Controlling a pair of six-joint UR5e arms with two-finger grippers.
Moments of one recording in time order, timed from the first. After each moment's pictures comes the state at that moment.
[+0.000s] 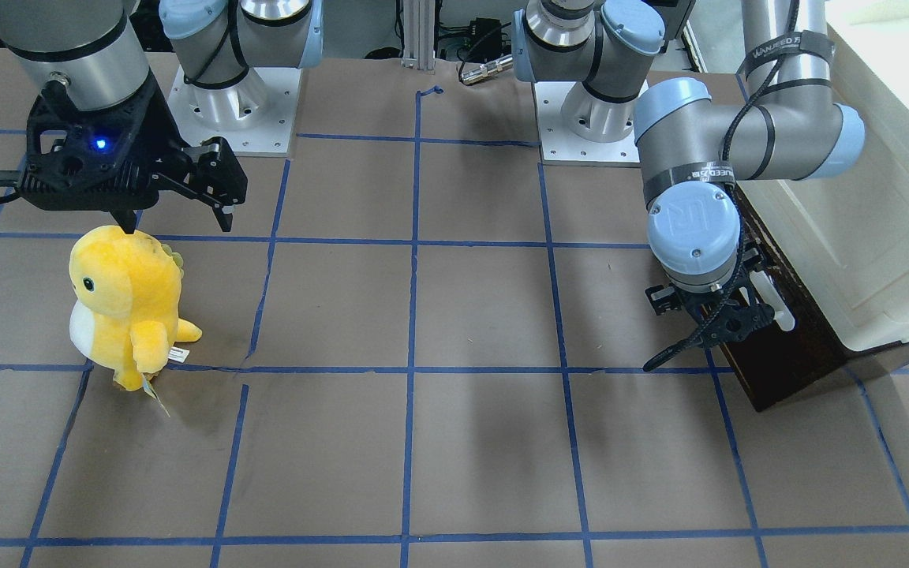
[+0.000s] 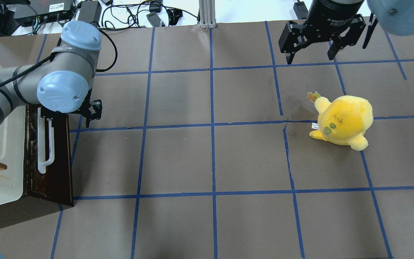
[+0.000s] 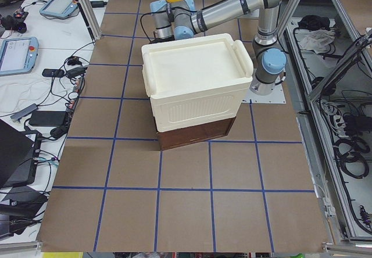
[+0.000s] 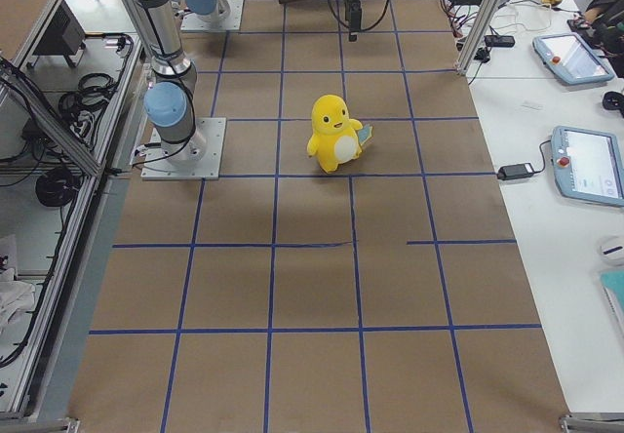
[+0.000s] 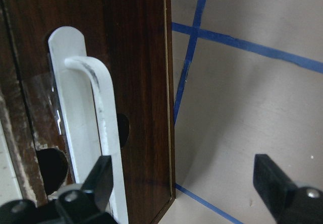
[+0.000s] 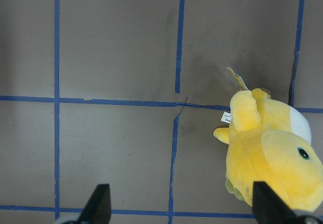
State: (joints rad) left arm -1.51 -1.84 -1.79 -1.35 2.14 -0.29; right arm 1.60 -1.48 1.44 -1.57 -1.58 -0.02
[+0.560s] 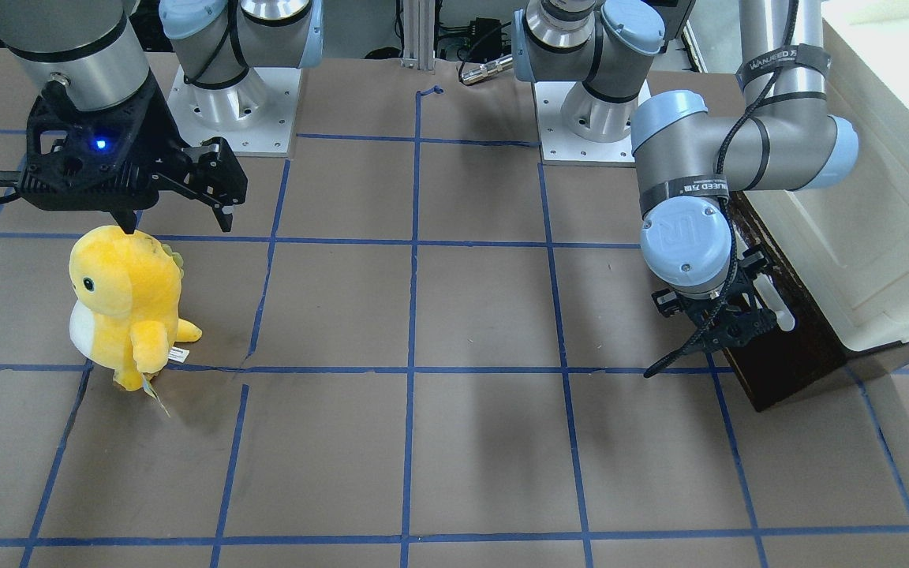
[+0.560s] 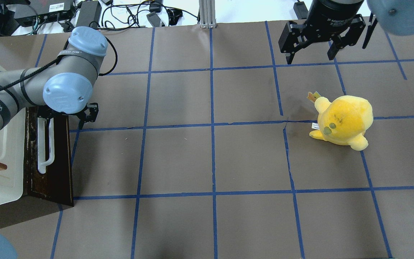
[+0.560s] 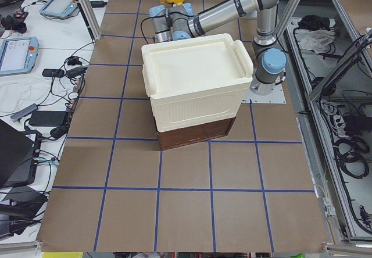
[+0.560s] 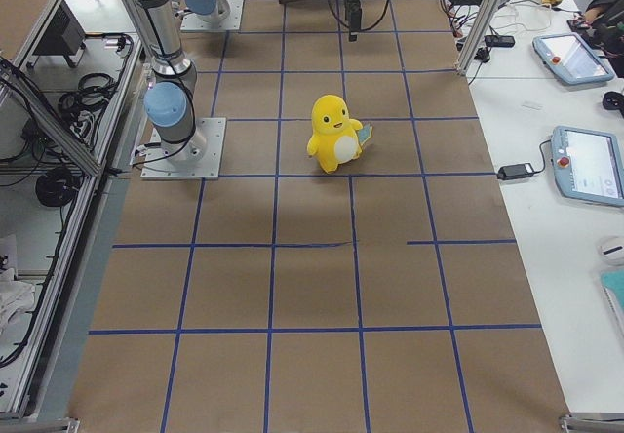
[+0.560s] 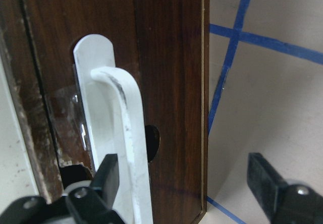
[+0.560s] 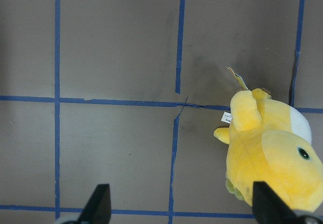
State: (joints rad) left arm -1.51 -1.87 -1.79 -1.35 2.22 -0.31; right arm 1.60 -1.48 1.44 -1.57 -1.58 -0.02
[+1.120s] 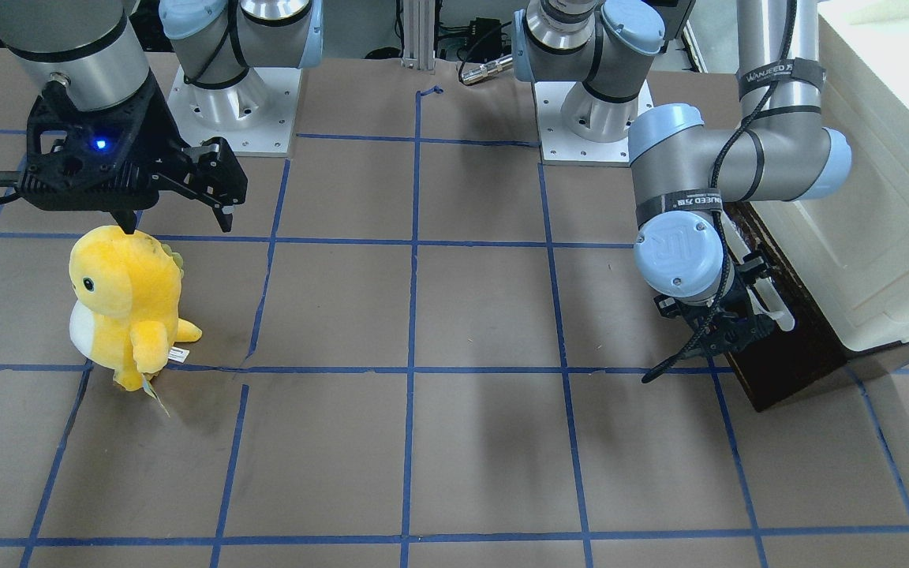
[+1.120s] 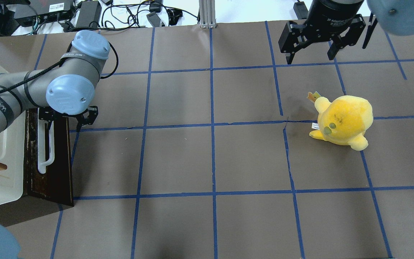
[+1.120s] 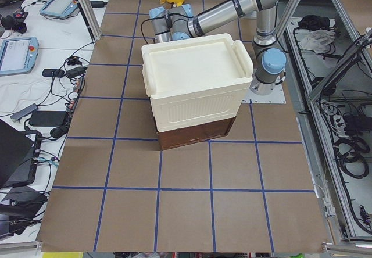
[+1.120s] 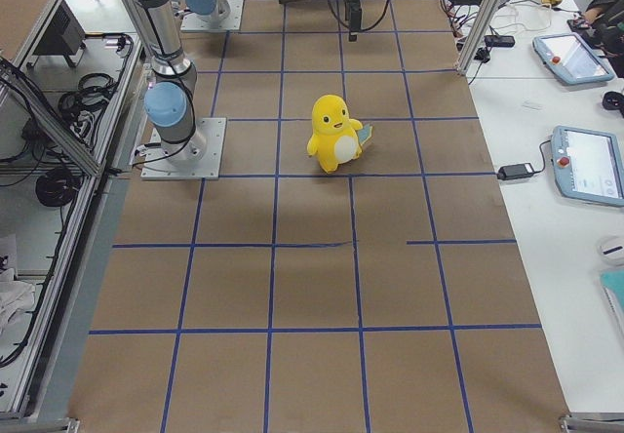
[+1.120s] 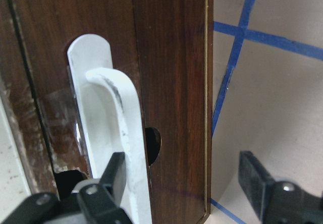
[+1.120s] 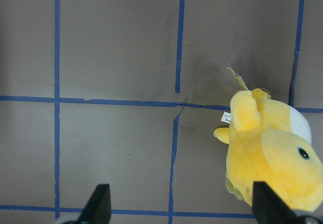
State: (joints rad) left arm -1.51 -1.88 -1.80 -1.35 2.23 -0.31; right arm 1.60 -1.48 1.44 -1.57 -1.58 -0.02
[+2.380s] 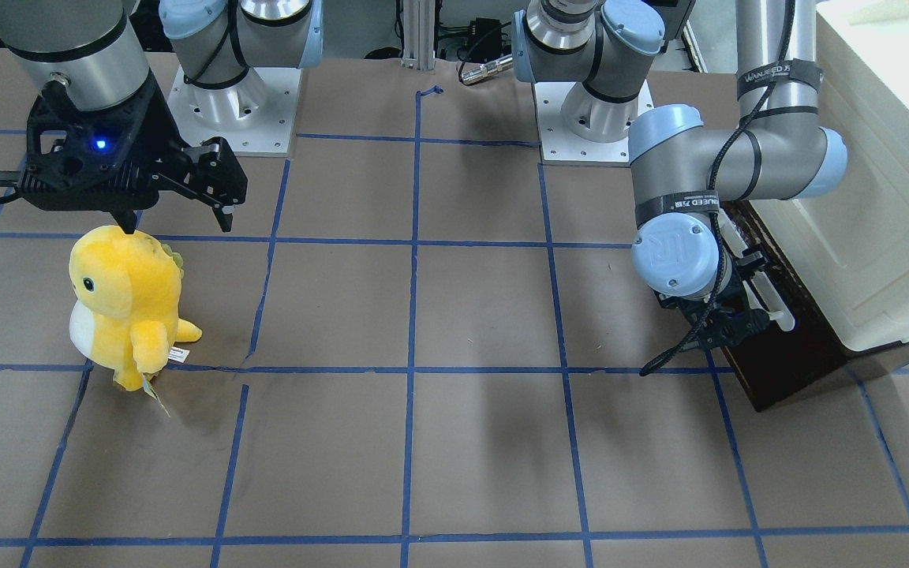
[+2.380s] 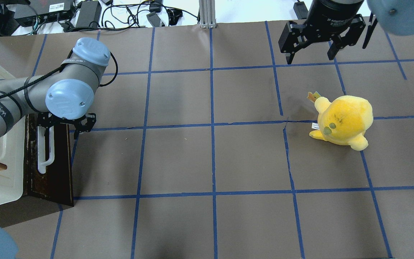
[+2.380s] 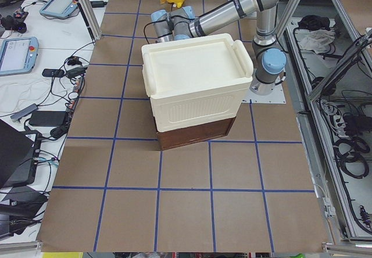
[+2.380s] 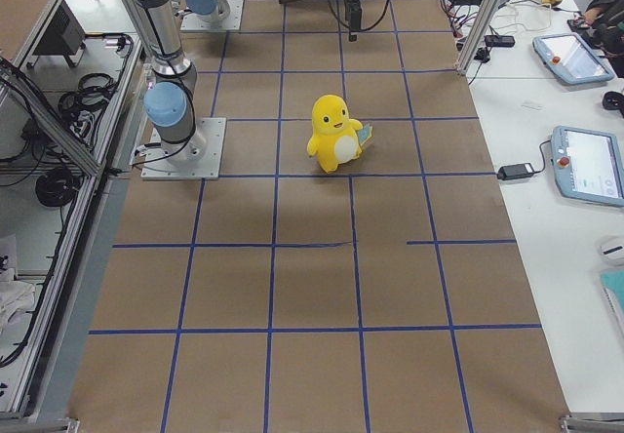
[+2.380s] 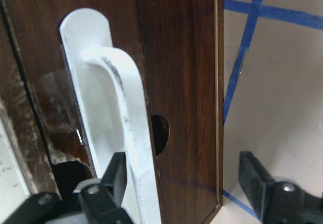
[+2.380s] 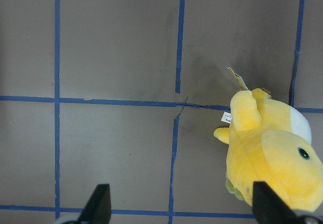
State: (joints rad) left arm -1.50 -1.87 -1.83 -1.37 2.25 -0.30; right arm 1.60 -1.48 1.44 -1.57 -1.58 -0.02
